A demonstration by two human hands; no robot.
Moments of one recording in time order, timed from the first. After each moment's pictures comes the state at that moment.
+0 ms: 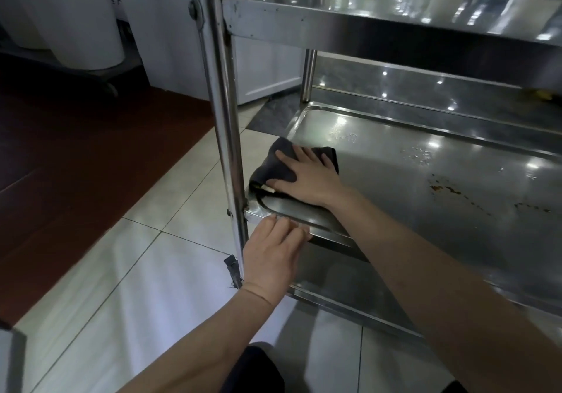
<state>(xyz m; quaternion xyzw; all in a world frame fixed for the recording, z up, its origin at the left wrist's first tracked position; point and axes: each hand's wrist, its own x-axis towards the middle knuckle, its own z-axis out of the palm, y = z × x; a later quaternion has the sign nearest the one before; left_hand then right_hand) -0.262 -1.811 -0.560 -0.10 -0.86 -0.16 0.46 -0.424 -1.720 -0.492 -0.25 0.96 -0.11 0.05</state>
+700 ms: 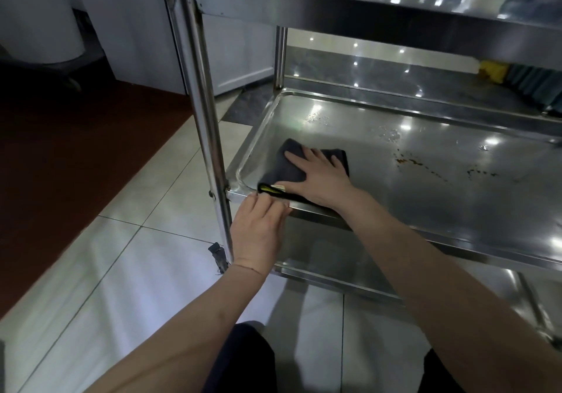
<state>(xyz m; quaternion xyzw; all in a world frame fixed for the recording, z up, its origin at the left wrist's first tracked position) -0.258 -1.803 -0.565 -0.08 -0.87 -0.20 0.44 -0.367 -1.657 -0.491 -0.18 0.98 -0.10 0.06</state>
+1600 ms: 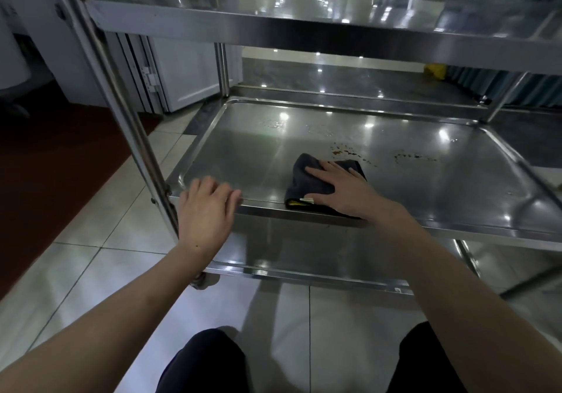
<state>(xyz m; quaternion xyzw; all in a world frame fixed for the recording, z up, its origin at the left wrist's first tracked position) -0.259 -1.789 -0.528 -0.04 -0.95 -0.11 0.28 -0.312 -1.483 -0.482 -0.14 0.98 -0.13 0.08</state>
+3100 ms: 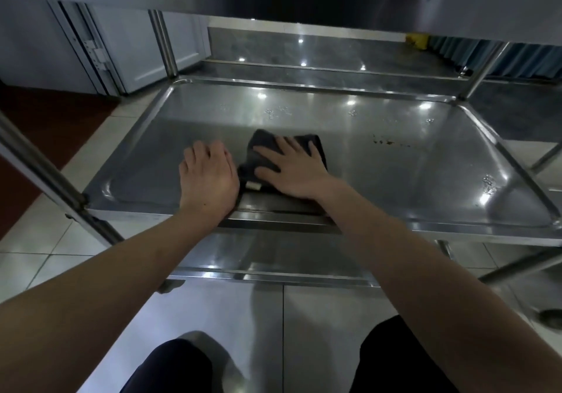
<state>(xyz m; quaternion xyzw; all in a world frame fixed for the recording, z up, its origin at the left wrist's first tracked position) -0.350 -1.680 -0.522 0.00 -0.96 -0.11 0.28 -0.375 -1.488 -0.495 -0.13 0.98 -0.09 0.07</state>
